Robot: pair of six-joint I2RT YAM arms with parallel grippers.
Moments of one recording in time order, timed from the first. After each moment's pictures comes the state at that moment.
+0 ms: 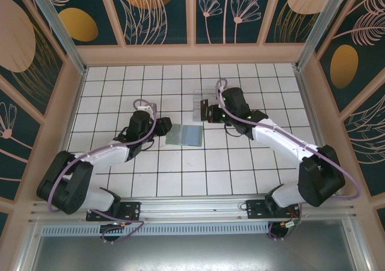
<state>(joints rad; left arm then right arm) -0.48 1.38 0.55 0.32 0.12 -0.66 0.60 1.41 1.03 -0.26 -0.10 0.49</state>
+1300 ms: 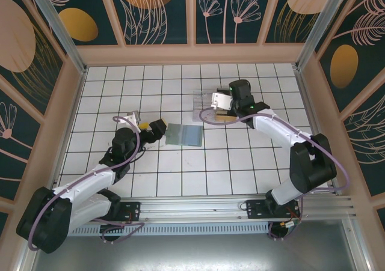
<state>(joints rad) -0.48 1.03 0.30 0.49 0.01 -0.74 0.45 1.54 1.07 -0.24 0.23 -1.16</state>
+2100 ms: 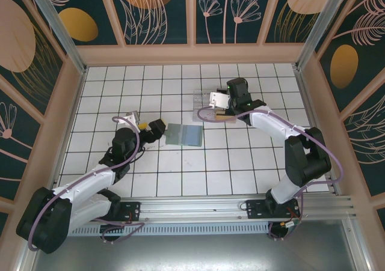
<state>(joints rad) -0.48 1.03 0.30 0.47 -0.01 -0.74 0.45 1.61 1.10 -0.21 0.22 -1.18</state>
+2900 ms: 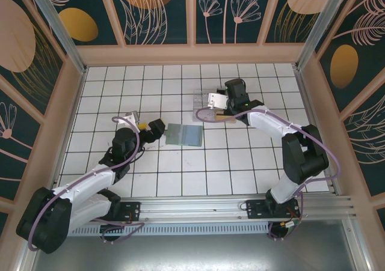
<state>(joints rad) -0.48 1.03 0.30 0.47 -0.03 -0.74 0.46 1.64 1.10 -0.19 0.22 -1.19</state>
